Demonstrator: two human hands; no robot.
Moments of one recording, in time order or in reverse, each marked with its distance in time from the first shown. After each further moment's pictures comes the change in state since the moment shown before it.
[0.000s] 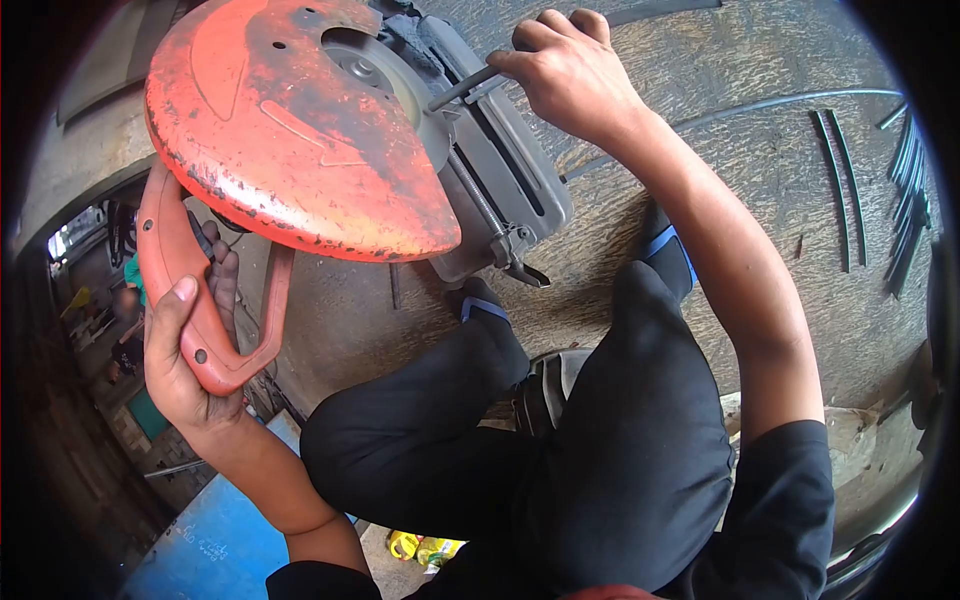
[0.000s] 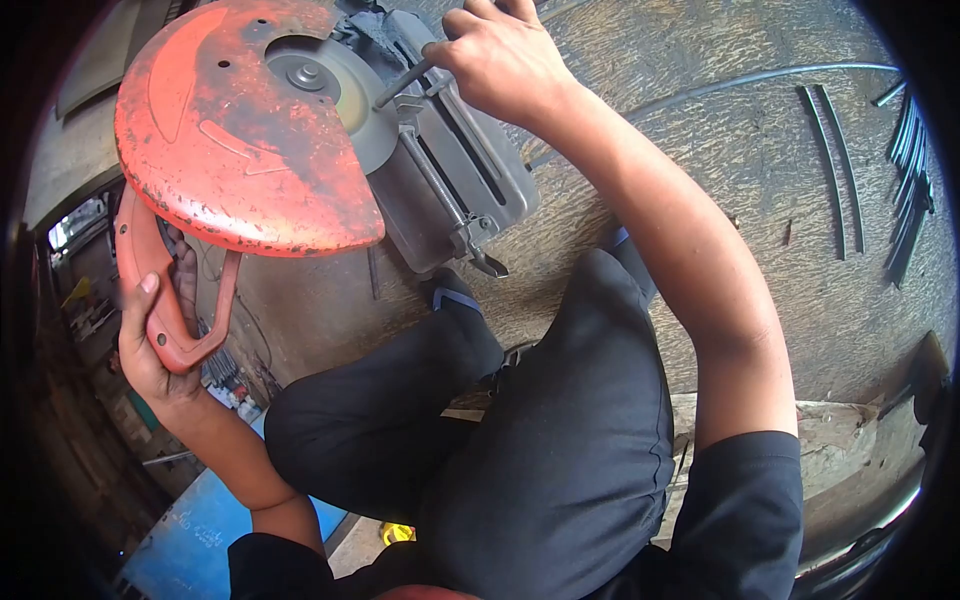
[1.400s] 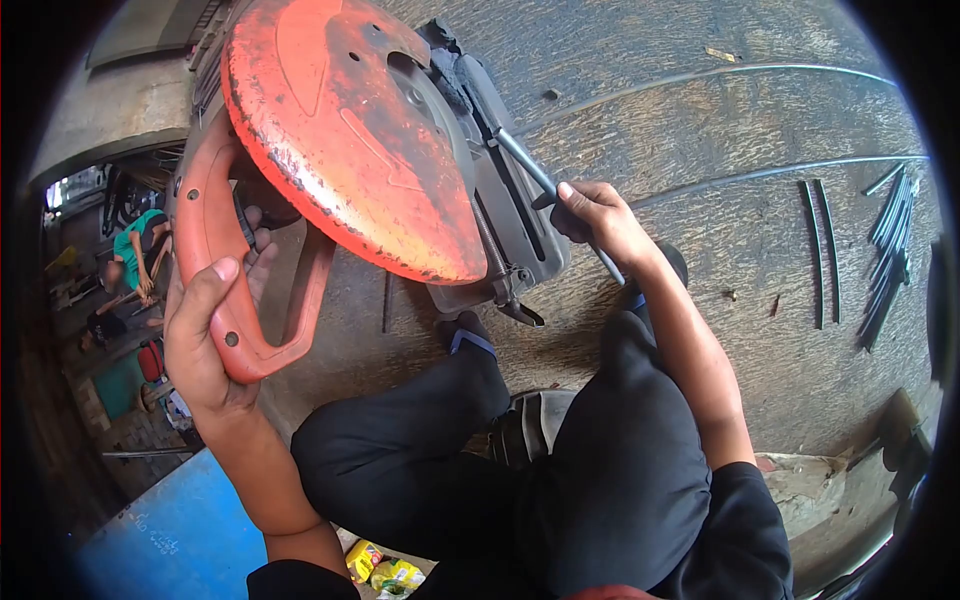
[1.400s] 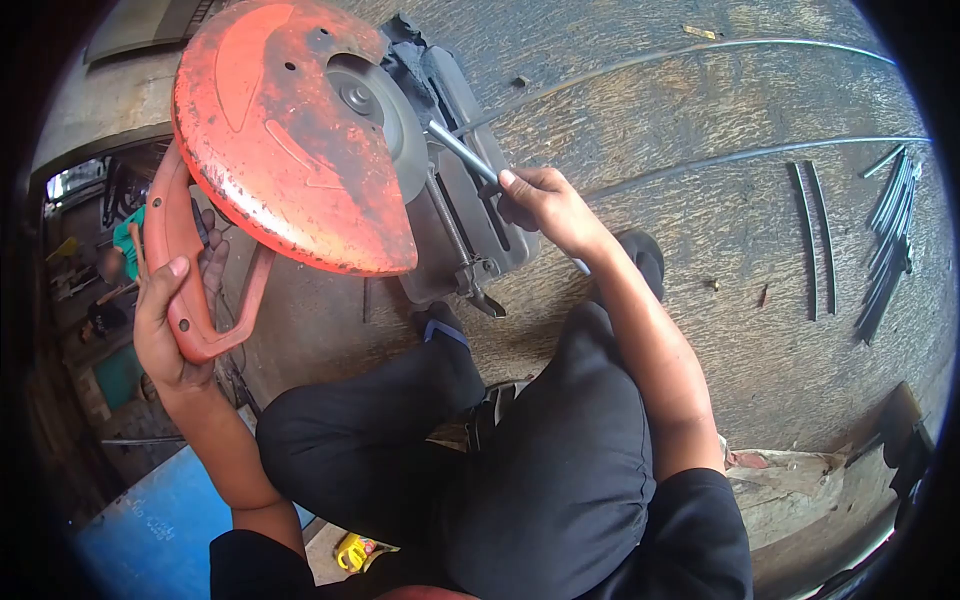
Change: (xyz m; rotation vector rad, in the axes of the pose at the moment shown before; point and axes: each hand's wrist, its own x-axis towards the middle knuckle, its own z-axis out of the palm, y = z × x) left_hand 0.000 -0.001 0.002 -0.066 -0.048 0.019; right_hand -0.069 -0.019 0.012 1.438 -0.471 0.861
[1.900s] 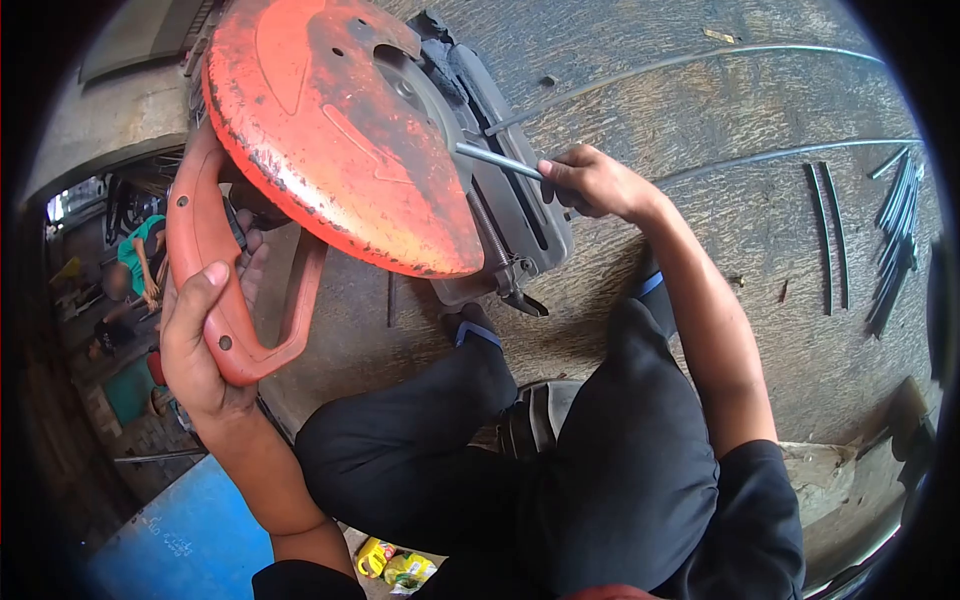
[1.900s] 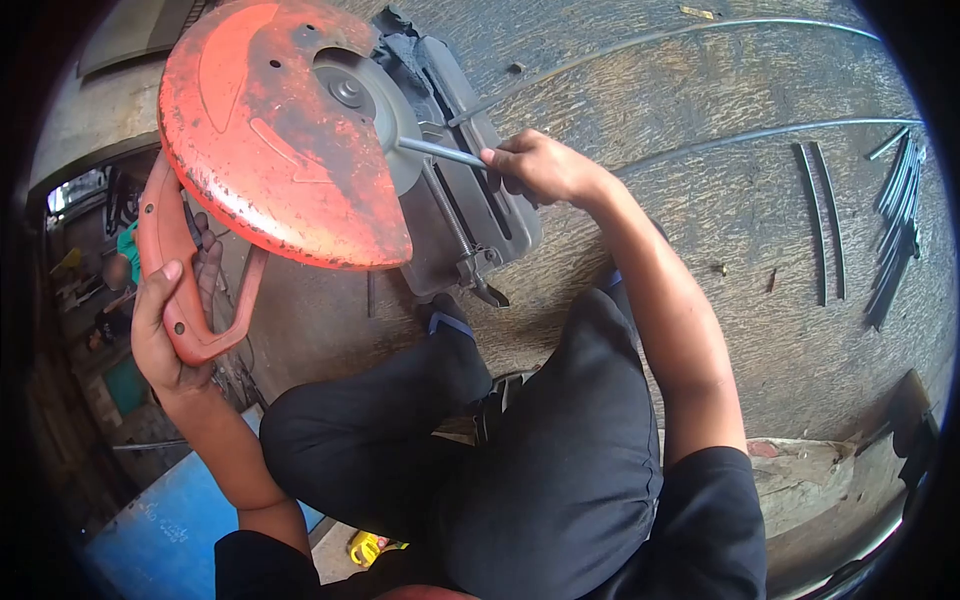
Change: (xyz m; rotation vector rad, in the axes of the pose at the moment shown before) left_hand -0.001 0.001 0.003 0.060 0.040 0.003; right_hand 0.023 -0.032 -0.010 -0.292 -0.105 0.207
